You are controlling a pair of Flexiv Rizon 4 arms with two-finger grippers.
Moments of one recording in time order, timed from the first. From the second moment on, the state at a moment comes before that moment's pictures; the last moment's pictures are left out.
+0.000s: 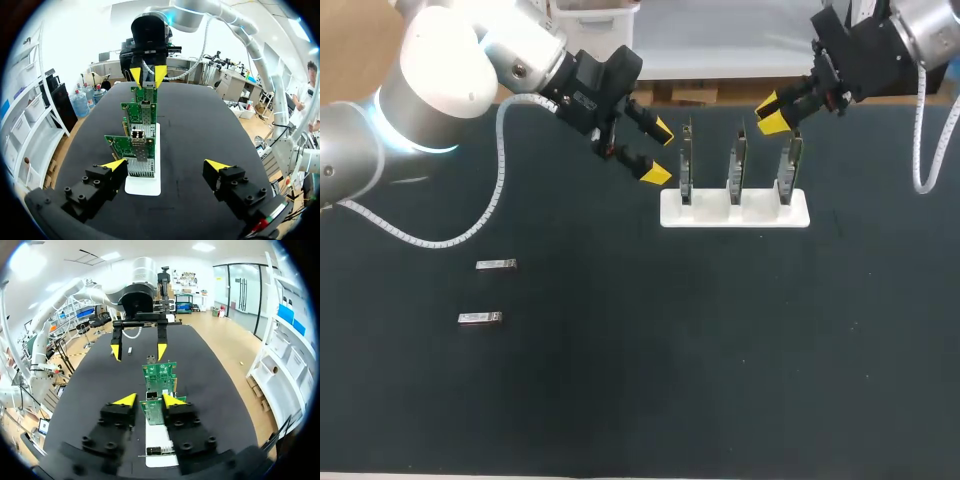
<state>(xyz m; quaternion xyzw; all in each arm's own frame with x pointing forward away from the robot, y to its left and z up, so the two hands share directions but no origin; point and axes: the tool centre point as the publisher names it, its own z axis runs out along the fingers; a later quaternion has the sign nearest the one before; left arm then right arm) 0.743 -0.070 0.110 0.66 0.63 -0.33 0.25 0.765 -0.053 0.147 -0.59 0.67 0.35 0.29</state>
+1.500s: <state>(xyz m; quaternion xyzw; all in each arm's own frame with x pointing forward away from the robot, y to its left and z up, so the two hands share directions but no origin) 0.687 0.097 0.119 0.69 0.69 -0.14 0.15 0.764 -0.053 0.147 -0.59 0.67 0.35 0.29</state>
